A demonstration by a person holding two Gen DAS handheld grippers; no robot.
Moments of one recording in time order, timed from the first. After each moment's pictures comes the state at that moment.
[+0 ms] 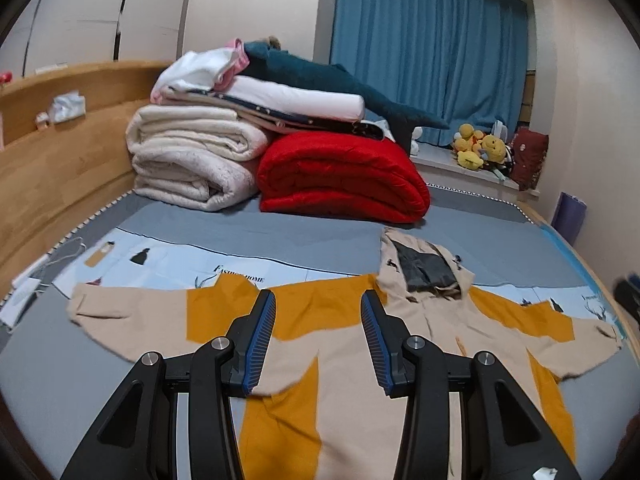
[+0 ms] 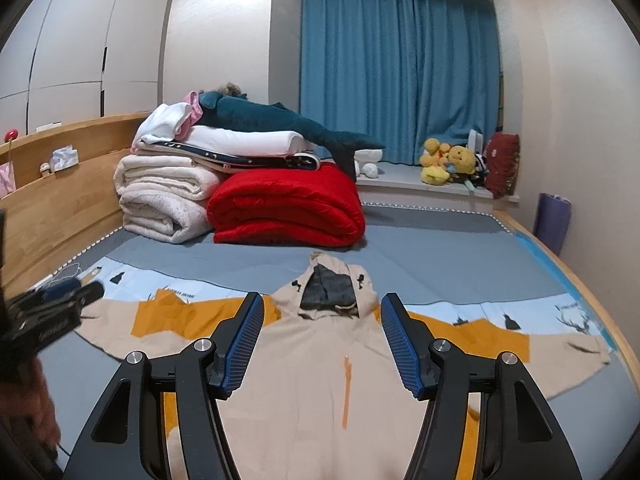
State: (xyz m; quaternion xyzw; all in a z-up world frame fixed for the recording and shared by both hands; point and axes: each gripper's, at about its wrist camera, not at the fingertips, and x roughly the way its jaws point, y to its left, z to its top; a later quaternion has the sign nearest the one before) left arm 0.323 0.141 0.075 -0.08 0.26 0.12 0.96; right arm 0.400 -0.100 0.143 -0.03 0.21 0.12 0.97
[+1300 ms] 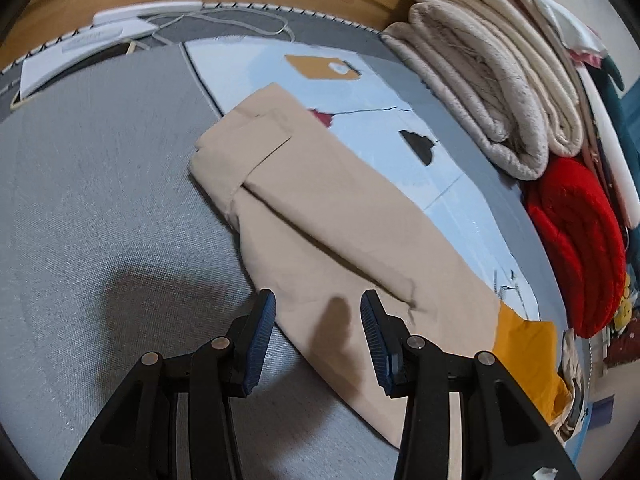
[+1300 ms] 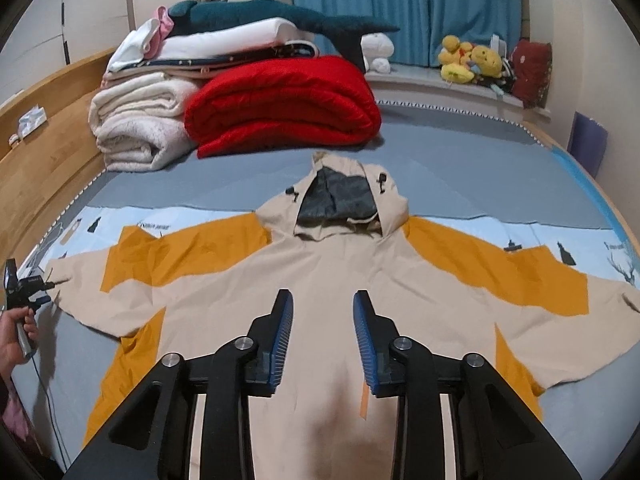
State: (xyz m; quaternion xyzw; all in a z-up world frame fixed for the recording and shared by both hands) left arm 0.292 0.568 -0.160 -0.41 0.36 0.31 0.78; right arm 0.526 -0.086 0.013 -0.02 0.38 0.13 0.91
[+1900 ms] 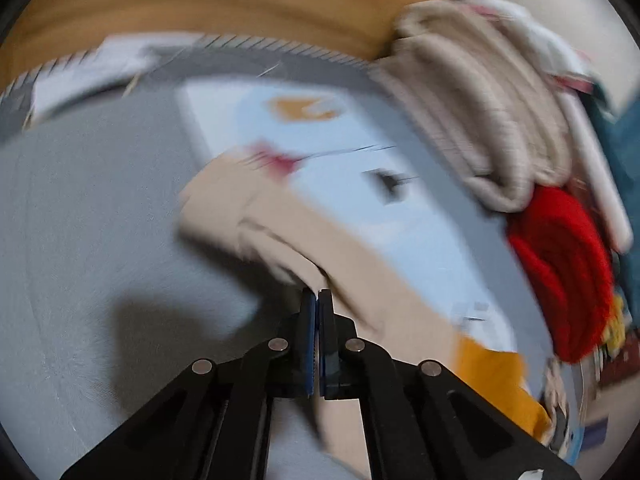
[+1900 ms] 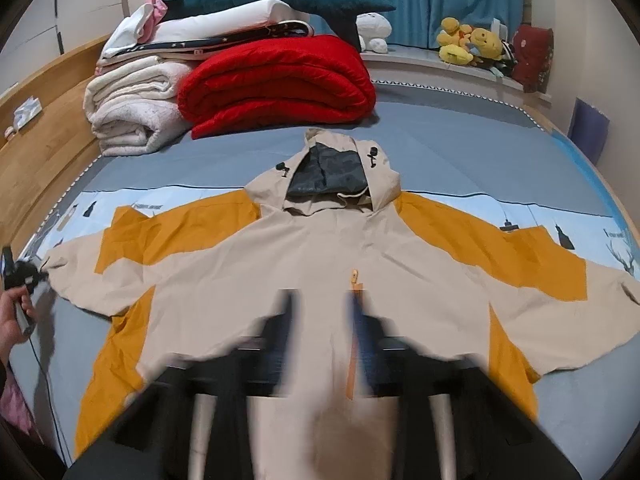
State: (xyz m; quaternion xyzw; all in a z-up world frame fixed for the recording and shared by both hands) left arm 0.310 0.536 -0.097 -0.39 0.29 0.32 0.81; right arm 0.520 -0.100 0.007 -0.02 0.41 0.13 0.90
